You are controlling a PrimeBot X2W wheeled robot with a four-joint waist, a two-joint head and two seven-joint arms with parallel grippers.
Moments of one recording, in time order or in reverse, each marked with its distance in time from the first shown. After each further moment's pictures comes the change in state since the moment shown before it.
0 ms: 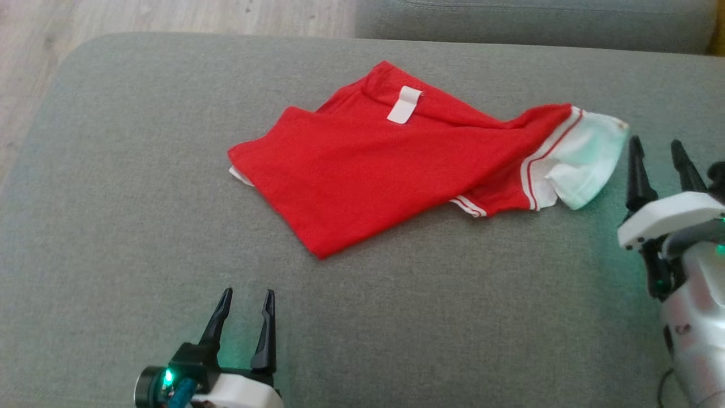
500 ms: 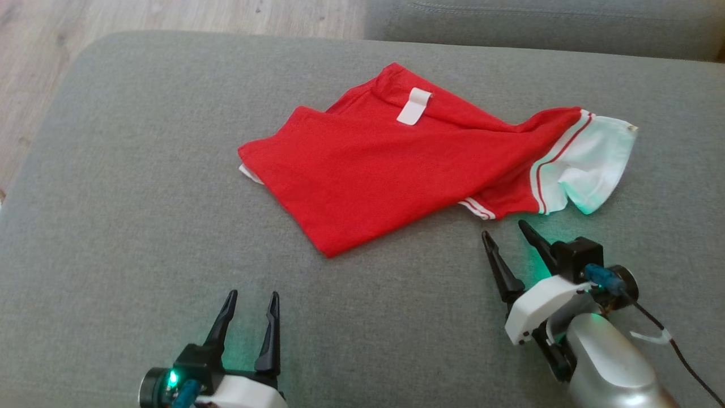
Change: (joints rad) left arm -0.001 0.000 -0.017 0.007 -0.009 0.001 0.000; right arm 0.195 0.151 0.283 -0.127 -0.148 0.000 0.000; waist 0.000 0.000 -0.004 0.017
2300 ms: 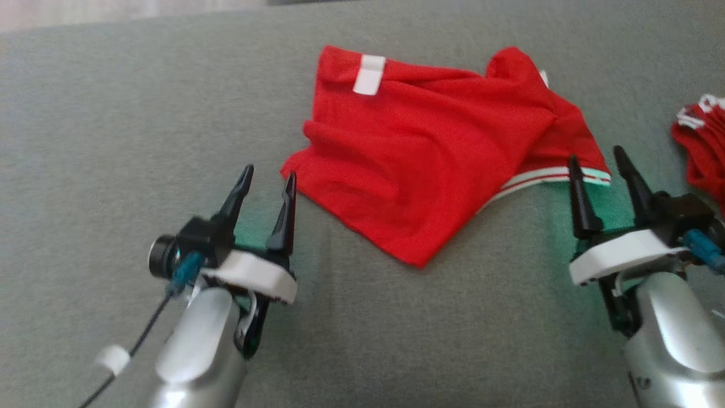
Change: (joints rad) left arm -0.375 -0.004 -0.070 0.131 -0.064 -0.071 0.000; right arm 0.038 -0.068 -0.272 -0.298 -0.066 0.000 0.000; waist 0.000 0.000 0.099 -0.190
